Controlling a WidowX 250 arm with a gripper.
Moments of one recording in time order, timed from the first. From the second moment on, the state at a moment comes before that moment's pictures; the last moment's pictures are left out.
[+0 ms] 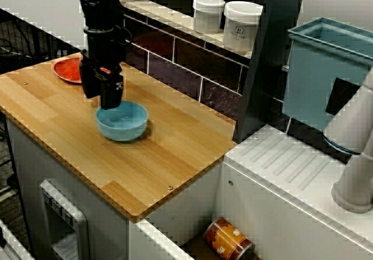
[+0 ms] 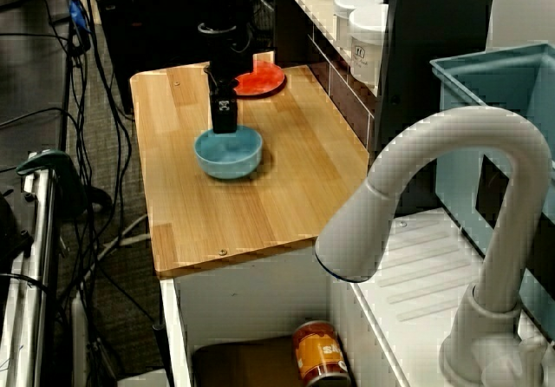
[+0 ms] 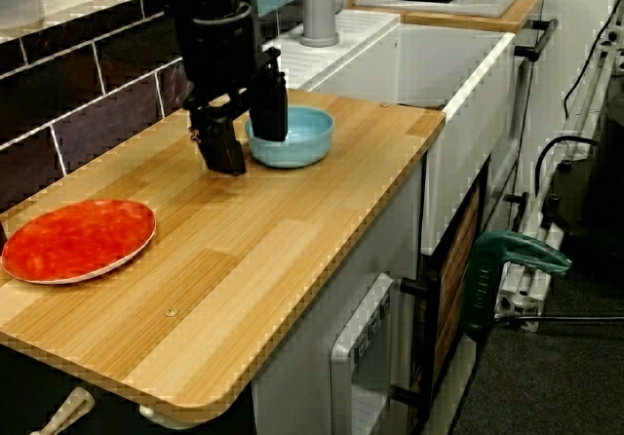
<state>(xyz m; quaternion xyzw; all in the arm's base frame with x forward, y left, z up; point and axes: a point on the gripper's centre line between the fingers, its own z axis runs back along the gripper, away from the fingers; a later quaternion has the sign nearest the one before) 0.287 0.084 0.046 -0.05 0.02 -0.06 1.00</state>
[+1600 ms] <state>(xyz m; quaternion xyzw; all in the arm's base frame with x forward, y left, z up) 0.263 0.095 0.074 -0.10 0.01 -0.11 0.99</state>
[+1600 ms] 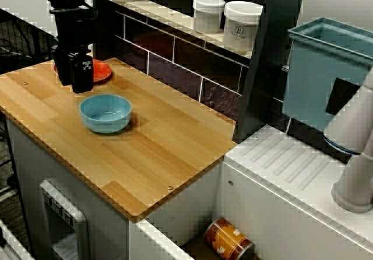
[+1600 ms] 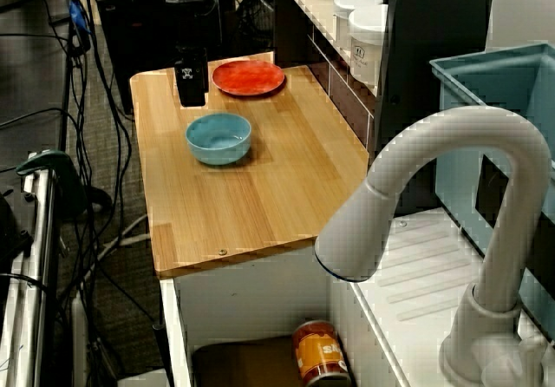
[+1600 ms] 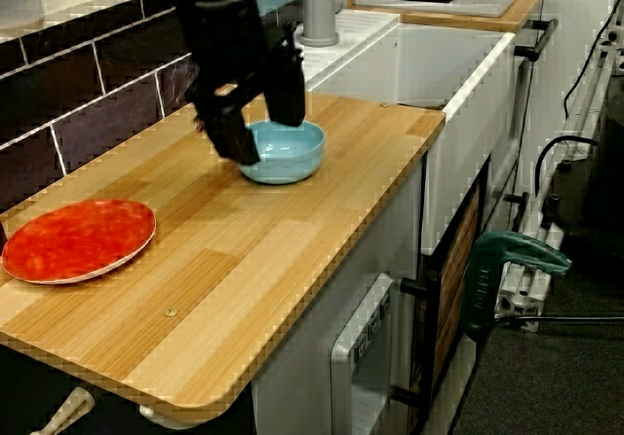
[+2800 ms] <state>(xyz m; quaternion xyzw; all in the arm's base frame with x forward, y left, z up) 0.273 0.101 0.045 -0.04 0.00 -0.07 1.00</state>
